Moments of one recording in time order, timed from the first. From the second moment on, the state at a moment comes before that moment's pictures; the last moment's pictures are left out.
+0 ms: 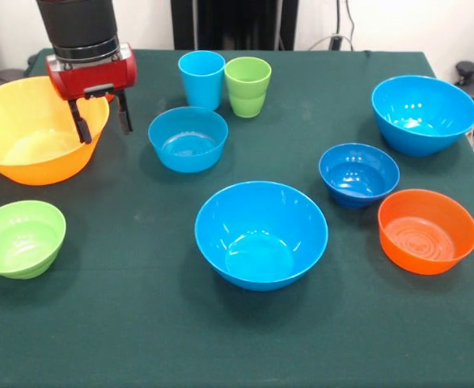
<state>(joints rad) -1.09 -0.51 0.78 1.70 -0.88 0.66 1.49</state>
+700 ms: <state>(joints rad) -1.10 -0.61 0.82 1.71 -0.82 0.68 1.49</state>
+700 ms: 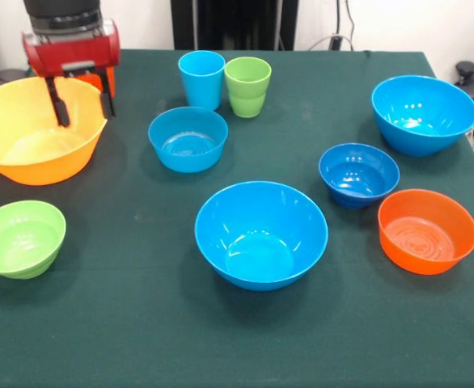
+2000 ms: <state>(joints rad) -1.12 -0.64 0.83 1.71 -0.79 0.74 1.49</state>
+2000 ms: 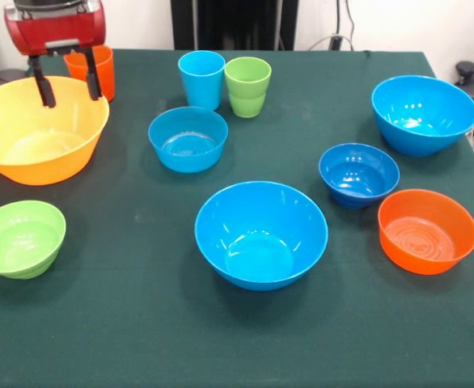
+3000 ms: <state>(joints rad) -1.12 -0.52 0.82 1.71 -0.94 0.73 1.49</state>
